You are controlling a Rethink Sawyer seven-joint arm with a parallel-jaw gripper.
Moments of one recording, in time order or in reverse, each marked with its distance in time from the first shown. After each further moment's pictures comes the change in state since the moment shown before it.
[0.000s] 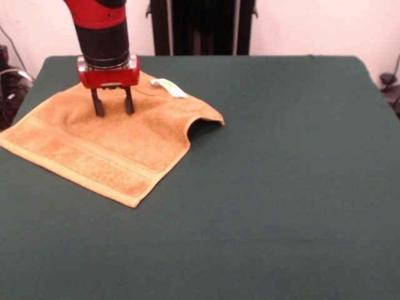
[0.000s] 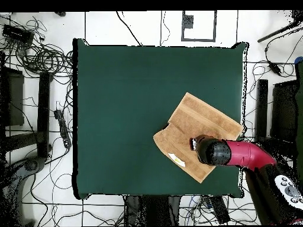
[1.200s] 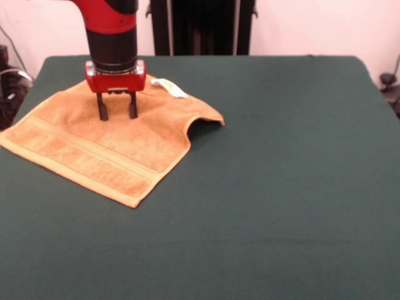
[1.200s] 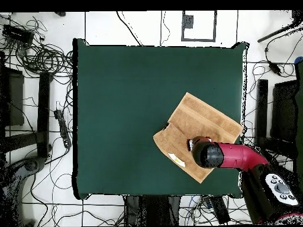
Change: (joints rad) arm 0.080 0.026 -0.097 -0.001 0.017 -0.109 0.000
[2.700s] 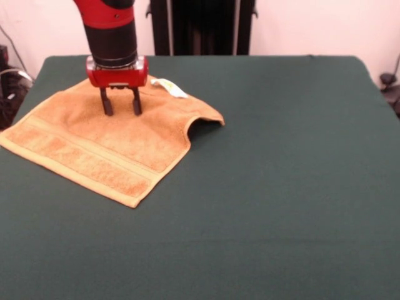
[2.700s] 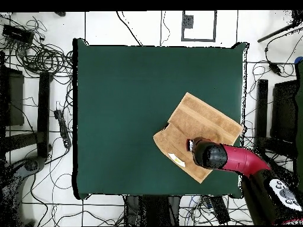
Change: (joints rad) arm -0.025 -0.012 0.001 0.040 0.120 0.000 0.000
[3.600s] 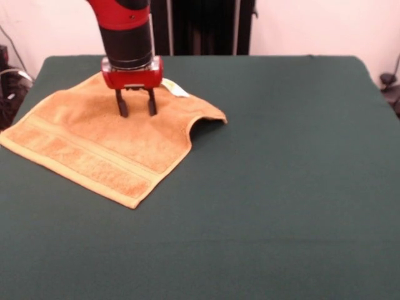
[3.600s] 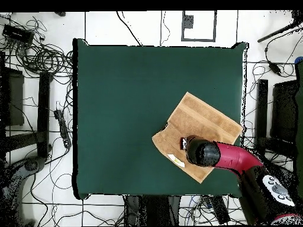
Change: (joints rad) arm 0.047 0.000 -0.001 0.014 0.054 0.000 0.000
